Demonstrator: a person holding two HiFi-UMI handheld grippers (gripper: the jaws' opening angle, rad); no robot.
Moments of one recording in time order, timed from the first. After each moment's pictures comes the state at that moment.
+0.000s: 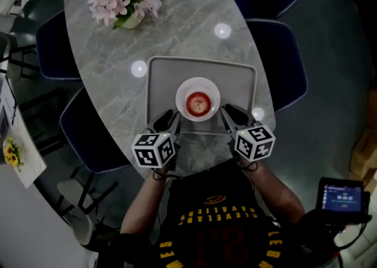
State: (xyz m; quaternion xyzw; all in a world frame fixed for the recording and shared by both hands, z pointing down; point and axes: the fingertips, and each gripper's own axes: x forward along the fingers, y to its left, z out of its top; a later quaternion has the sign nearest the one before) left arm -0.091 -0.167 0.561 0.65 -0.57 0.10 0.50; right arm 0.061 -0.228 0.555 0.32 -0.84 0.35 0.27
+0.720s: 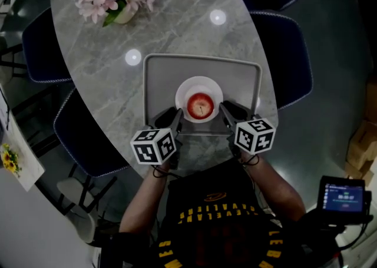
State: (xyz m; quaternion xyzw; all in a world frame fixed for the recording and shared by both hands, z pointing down) left arm -0.097 -0.187 0.617 0.61 -0.54 0.09 0.57; right arm 0.047 -0.243 0.623 0.31 -0.79 0.43 0.30
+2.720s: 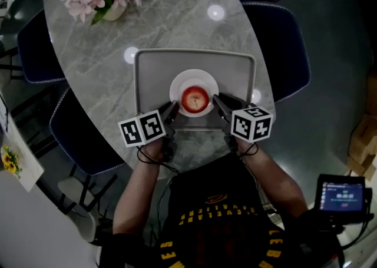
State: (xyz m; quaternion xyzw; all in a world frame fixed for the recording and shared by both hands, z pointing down) left arm -0.077 -0.192 0.632 0.55 -0.48 0.04 0.68; right arm 0.049 -0.245 0.630 0.30 -0.77 0.47 0.30
